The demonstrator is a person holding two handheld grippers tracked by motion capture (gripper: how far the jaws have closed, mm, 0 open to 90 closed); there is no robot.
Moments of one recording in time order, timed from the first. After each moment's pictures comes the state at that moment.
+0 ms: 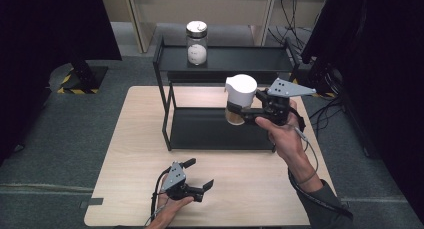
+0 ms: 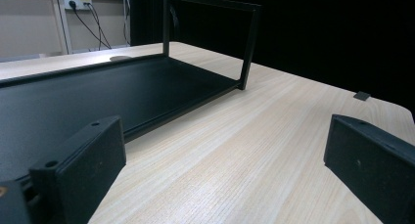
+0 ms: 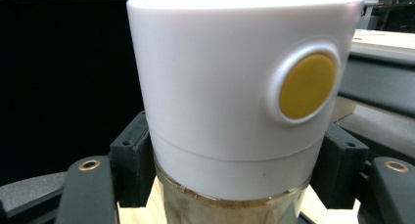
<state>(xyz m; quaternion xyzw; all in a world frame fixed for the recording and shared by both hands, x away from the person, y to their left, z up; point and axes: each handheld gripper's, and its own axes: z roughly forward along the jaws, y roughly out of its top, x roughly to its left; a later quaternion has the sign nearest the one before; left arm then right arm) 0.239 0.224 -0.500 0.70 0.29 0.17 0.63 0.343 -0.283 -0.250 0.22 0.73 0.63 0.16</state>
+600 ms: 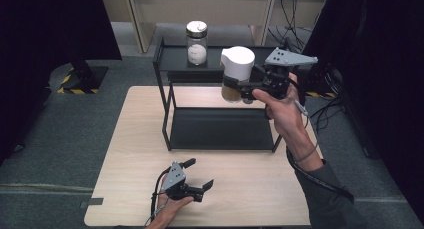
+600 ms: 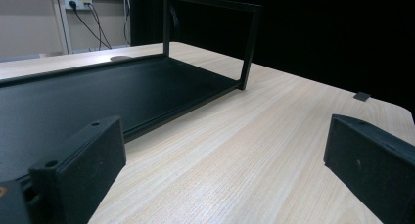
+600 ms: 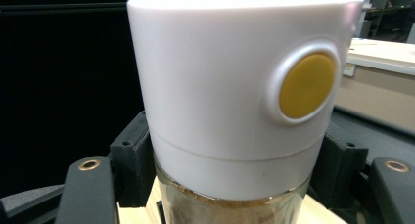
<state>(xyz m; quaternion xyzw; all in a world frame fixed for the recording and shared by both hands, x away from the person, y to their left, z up) 0.239 0.224 -0.500 0.70 0.29 0.17 0.63 0.365 -0.266 -0.192 0.22 0.73 0.62 0.17</state>
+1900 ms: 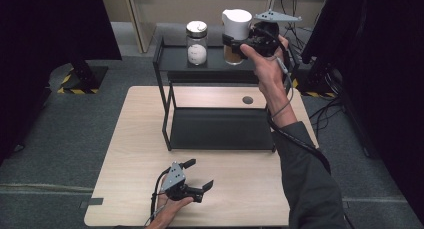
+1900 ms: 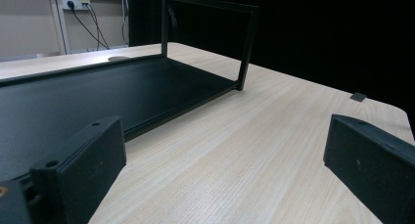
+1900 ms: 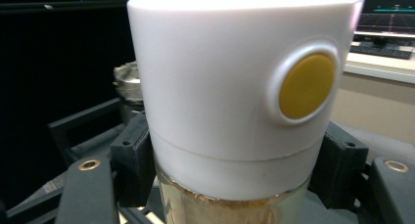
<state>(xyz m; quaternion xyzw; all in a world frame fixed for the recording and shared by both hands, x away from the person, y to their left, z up) 0.239 0.226 -0.500 0.70 0.29 0.17 0.63 0.423 -0.222 -0.160 0.32 0.70 0.58 0.25</state>
